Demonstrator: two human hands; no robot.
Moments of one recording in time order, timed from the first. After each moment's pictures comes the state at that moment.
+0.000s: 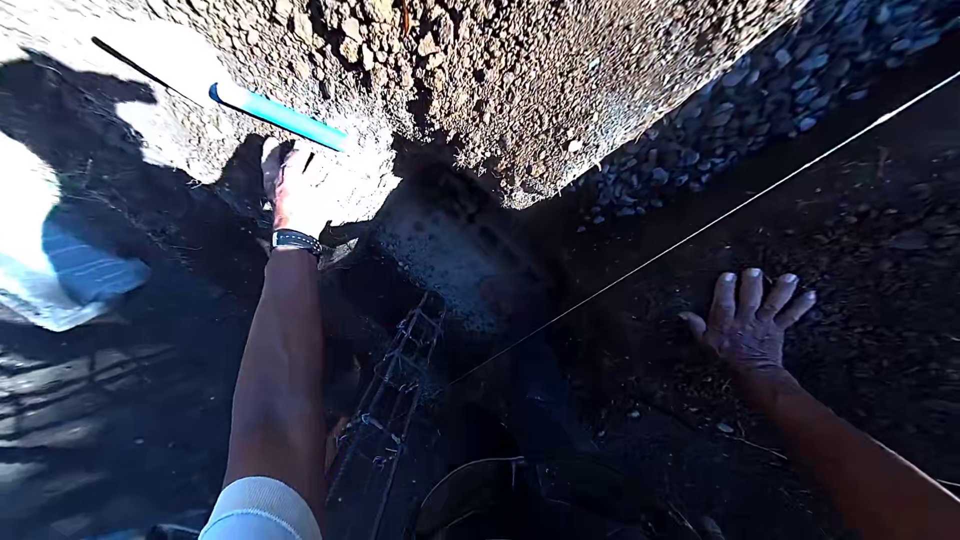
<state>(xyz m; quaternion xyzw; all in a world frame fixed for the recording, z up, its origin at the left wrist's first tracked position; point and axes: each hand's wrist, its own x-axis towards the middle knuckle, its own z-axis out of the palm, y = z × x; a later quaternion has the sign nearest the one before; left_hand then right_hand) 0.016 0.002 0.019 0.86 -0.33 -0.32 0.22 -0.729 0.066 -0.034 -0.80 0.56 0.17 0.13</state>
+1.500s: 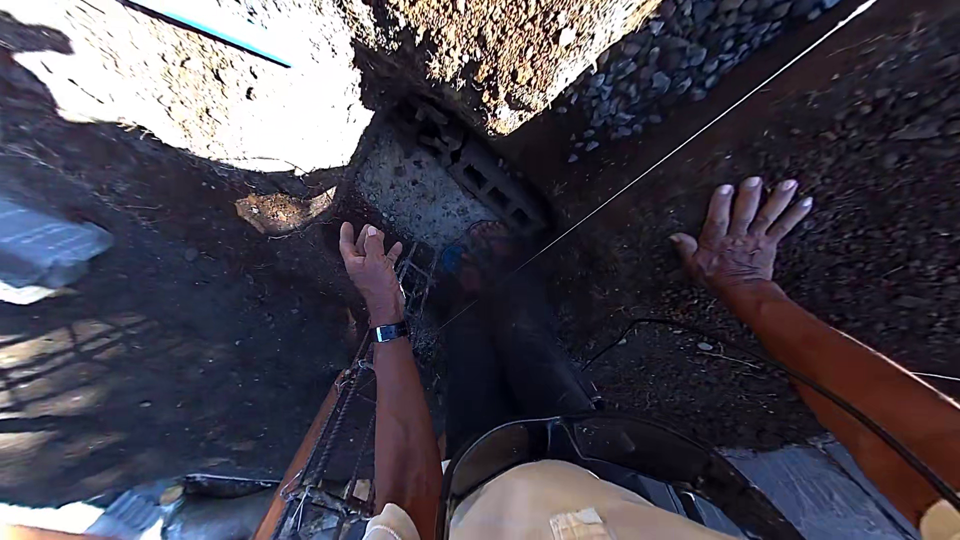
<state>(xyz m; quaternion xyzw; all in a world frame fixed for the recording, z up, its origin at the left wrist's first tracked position) -0.188 0.183 0.062 0.82 -0.02 -0.38 0.42 -0.731 0.068 -0.034 -0.77 0.57 0.25 0.15</state>
